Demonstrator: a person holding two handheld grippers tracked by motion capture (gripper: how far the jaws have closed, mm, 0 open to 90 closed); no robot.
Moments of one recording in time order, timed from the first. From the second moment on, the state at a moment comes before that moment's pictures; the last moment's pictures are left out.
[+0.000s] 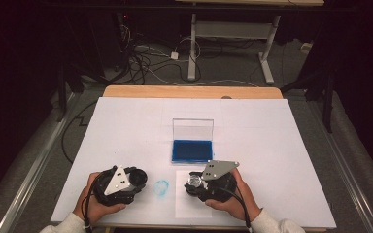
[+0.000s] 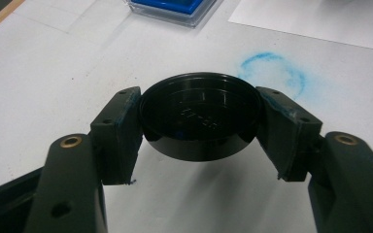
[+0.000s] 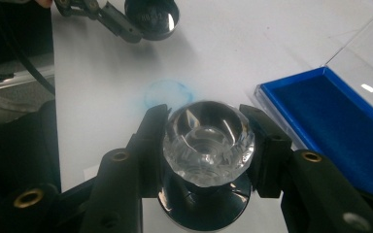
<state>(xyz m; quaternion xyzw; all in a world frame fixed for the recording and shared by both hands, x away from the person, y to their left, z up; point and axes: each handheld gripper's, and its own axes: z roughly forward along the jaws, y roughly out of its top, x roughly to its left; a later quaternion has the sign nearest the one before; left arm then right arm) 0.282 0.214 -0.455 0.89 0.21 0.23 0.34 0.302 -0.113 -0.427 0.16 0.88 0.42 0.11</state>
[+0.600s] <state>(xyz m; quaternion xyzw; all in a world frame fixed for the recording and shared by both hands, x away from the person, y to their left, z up) 0.282 0.213 -0.456 0.89 0.22 0.22 0.34 0.303 -0.110 -0.436 0.17 0.89 0.42 0.10</state>
